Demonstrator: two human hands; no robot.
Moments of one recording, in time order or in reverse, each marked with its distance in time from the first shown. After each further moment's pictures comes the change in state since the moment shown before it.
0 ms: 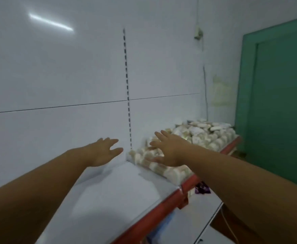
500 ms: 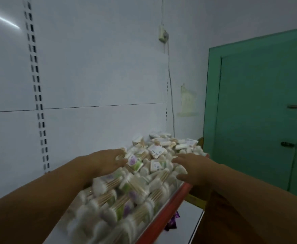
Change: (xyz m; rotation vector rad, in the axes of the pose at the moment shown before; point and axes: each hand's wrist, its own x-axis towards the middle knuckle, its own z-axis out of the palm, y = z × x) left_hand 0.253 0.181 0.045 0.004 -0.026 0.265; right_hand -0.010 0.278 0.086 0.075 -0.154 0.292
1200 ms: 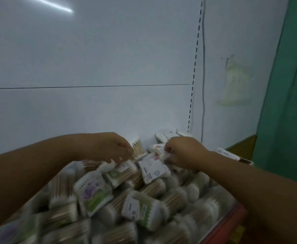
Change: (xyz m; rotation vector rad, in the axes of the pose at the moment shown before) left_hand 0.205 0.040 -0.006 -0.388 -0.079 -0.203; right_hand 0.261 0.122 0.048 0.057 0.236 -0.354
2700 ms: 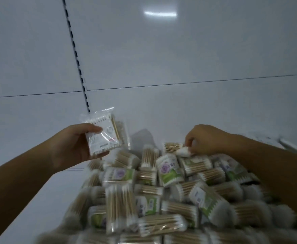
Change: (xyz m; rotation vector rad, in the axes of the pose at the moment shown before) left_hand -0.233 -0.043 -0.004 -1.200 0.814 -0.282; right_hand 0.087 -0.087 -0.008 0.295 -0.073 -0.577
